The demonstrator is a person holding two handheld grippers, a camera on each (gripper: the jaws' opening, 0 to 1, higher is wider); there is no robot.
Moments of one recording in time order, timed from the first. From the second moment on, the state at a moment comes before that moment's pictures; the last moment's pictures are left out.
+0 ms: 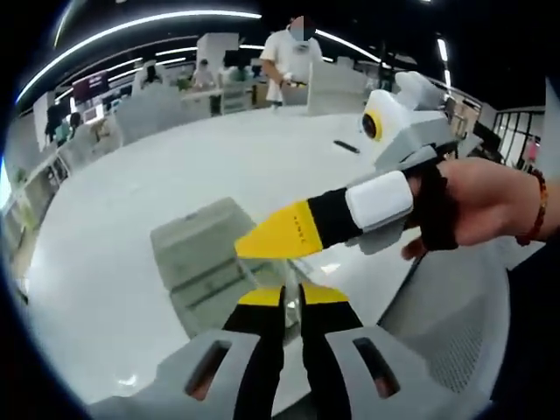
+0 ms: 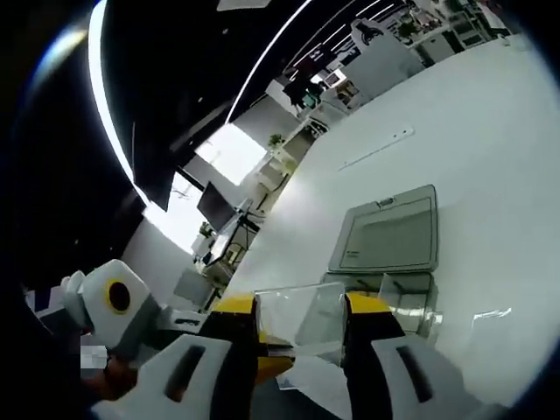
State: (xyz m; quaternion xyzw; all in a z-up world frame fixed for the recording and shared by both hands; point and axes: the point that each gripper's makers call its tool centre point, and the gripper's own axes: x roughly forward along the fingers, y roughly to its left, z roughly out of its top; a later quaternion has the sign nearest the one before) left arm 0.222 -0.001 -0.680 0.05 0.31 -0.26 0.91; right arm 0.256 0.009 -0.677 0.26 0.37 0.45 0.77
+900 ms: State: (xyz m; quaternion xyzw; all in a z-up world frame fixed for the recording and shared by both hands) left arm 0.224 -0.010 -0.684 0.07 0.34 -0.25 0.90; right arm 0.253 0.006 -0.673 0.21 0.36 0.49 0.76
